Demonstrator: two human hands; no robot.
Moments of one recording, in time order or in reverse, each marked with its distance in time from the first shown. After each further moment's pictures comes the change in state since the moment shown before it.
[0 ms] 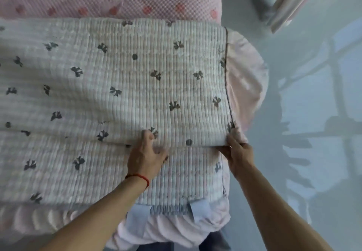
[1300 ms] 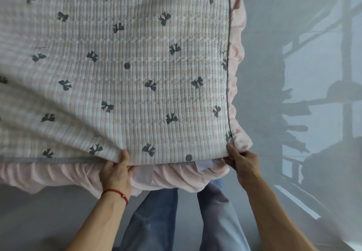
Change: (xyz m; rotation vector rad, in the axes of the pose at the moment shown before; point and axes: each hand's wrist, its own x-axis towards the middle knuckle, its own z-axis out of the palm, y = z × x) left_hand -0.125 -0.101 0.000 -1.167 0.274 -0.788; right_hand -0.068 0.082 -0.117 -0.347 0.101 0.134
